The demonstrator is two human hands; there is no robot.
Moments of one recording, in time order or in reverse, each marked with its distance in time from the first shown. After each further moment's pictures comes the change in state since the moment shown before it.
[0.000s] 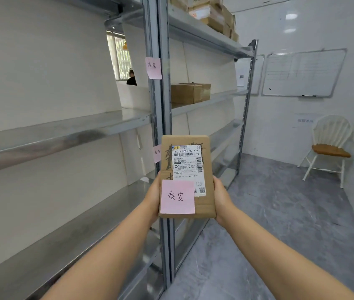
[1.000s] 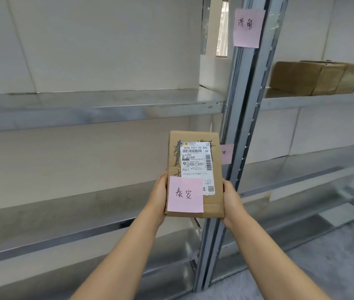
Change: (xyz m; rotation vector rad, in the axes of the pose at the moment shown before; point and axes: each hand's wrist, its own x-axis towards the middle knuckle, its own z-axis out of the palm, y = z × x) left_hand 0.079 -0.003 -0.072 -0.103 0.654 0.232; right_hand 0.184 0.023 0.082 -0.104 -0.453 0.212
